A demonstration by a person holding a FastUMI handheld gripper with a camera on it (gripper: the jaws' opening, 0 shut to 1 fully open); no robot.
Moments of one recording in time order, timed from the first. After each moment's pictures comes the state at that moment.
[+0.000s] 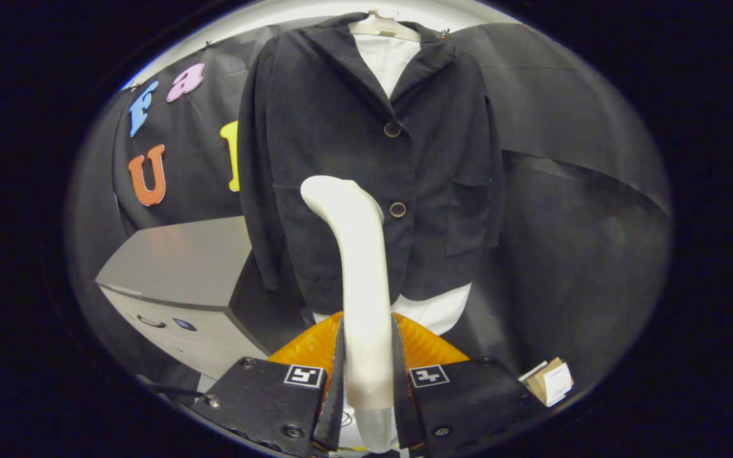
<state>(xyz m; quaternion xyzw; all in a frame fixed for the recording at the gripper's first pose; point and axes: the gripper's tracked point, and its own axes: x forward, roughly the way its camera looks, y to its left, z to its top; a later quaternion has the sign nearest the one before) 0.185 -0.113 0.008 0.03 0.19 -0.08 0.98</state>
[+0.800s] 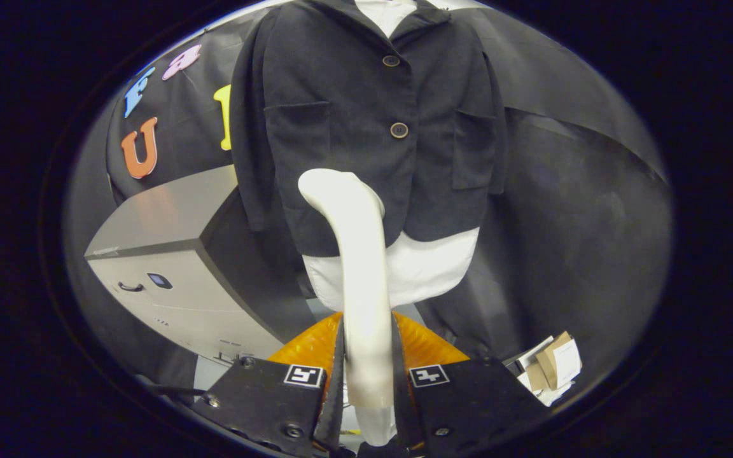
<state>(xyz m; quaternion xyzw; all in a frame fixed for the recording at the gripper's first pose) 0.178 -0.110 -0.077 0.04 0.26 -0.09 0.96</state>
